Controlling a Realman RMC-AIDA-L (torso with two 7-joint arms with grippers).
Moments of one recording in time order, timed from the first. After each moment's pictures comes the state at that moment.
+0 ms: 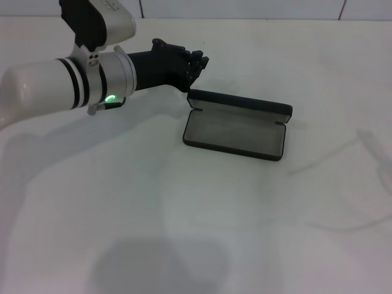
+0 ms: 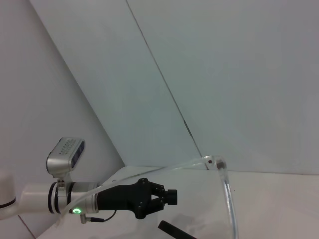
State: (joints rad) left arm -0.62 -2.09 1.38 0.67 1.50 0.77 -1.34; right arm 0.25 2.02 -0.21 -1.43 -1.84 -2.16 2.07
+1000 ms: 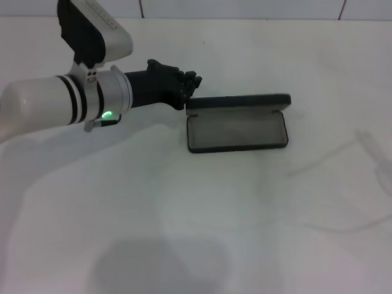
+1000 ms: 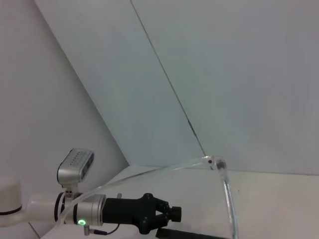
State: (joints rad) left arm -0.63 -2.09 1.37 0.58 1.51 0.77 -1.33; right arm 0.25 2.02 -0.22 -1.42 -1.83 -2.16 2.07
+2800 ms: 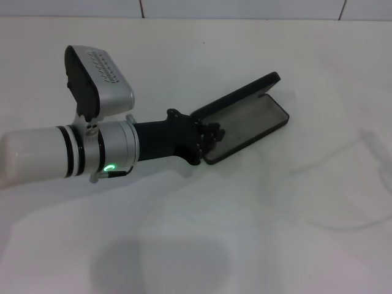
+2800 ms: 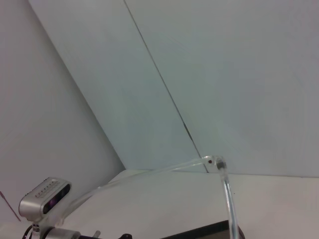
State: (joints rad) left arm -0.38 -2.10 1.58 0.85 1.50 0.92 -1.45; right arm 0.24 2.02 -0.21 -1.42 -1.83 -2.15 2.07
